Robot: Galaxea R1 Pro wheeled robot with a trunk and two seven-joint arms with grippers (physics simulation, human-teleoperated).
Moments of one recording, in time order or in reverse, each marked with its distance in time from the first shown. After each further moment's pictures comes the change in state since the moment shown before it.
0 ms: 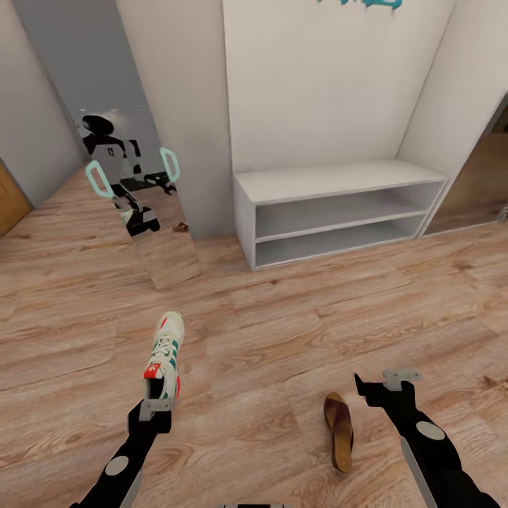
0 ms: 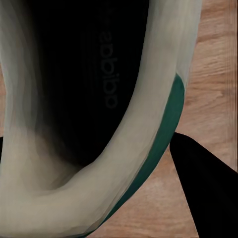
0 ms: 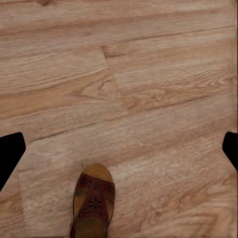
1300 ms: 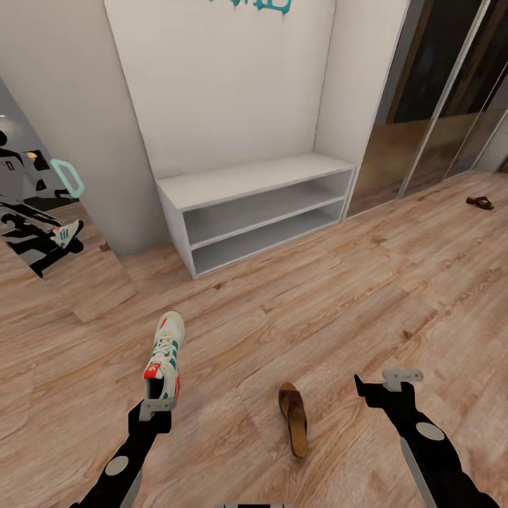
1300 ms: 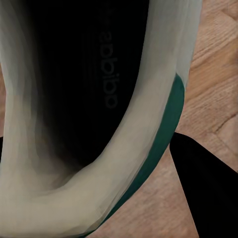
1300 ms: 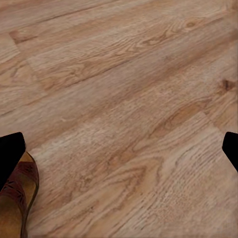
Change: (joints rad) left arm 0.000 0.000 0.000 0.000 0.000 0.000 0.000; right arm 0.000 0.000 0.000 0.009 0.003 -0.004 0.001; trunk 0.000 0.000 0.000
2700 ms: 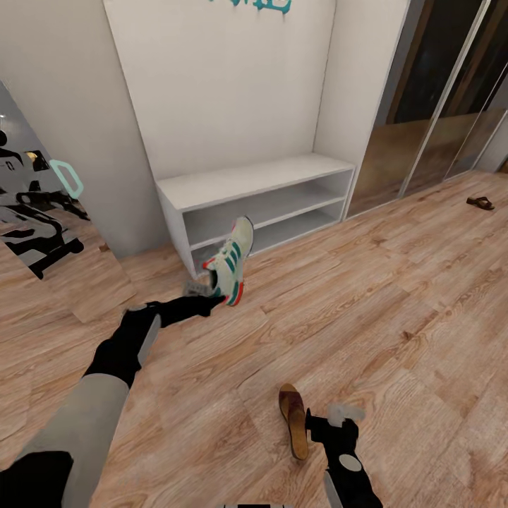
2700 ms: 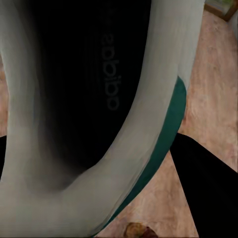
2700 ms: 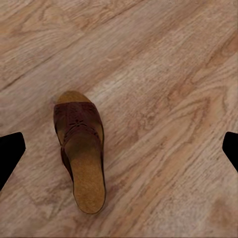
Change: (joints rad) left arm -0.560 -0.027 0.021 -0.092 0.003 0.526 -0.772; right arm -0.003 0.274 0.120 0.321 0.002 -0.177 -0.277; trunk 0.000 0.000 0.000
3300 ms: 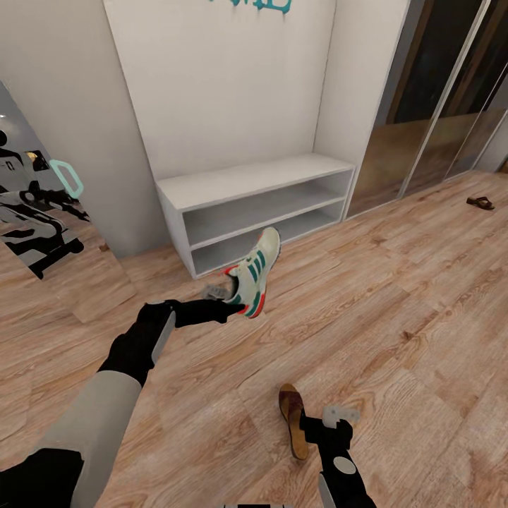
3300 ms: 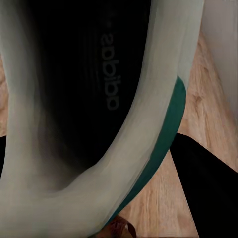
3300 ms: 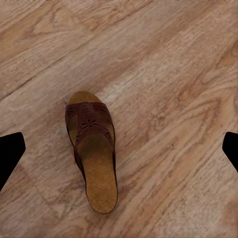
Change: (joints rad) left arm -0.012 -0.043 -0.090 -0.030 -0.001 0.163 -0.080; right arm 0.000 0.017 0.016 0.020 -0.003 -0.032 -0.002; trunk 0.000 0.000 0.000
